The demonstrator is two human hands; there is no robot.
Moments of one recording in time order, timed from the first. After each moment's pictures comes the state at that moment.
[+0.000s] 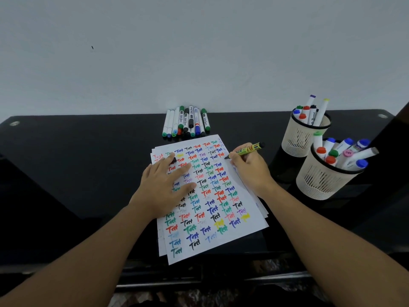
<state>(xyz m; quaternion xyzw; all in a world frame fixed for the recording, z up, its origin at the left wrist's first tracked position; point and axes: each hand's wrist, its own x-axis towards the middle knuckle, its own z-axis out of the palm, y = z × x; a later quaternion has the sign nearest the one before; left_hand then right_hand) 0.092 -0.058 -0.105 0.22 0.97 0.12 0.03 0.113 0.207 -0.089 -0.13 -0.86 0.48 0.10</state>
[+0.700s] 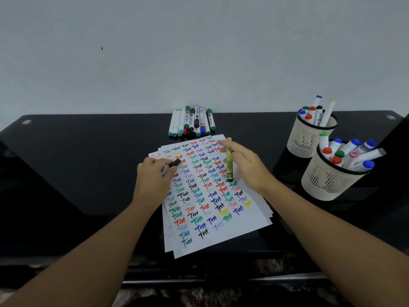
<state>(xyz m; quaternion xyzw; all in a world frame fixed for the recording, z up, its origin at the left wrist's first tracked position) 0.084 -0.066 -0.106 0.02 0.94 0.33 -0.08 0.118 0.196 -0.078 0.04 -0.85 0.52 0.04</state>
